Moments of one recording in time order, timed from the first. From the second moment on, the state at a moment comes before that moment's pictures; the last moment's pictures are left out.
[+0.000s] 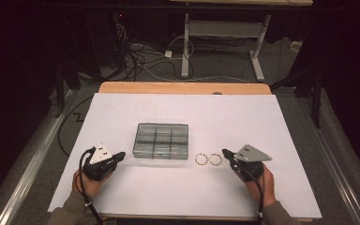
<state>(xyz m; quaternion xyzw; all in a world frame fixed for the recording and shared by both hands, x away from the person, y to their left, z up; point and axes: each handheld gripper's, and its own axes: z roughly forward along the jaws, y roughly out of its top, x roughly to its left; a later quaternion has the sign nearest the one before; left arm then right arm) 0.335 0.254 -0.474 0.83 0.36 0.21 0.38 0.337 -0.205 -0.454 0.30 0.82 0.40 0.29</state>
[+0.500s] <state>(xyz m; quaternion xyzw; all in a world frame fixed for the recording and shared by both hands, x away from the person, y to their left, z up) 0.374 0.235 -0.482 0.83 0.38 0.18 0.37 0.397 -0.117 -0.473 0.26 0.88 0.33 0.23</state>
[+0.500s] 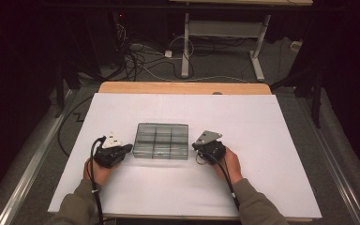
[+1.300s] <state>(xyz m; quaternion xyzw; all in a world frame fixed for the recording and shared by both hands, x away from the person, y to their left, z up) 0.412 0.176 -0.478 0.83 0.38 0.19 0.35 0.415 -0.134 -0.473 0.32 0.86 0.29 0.28</state>
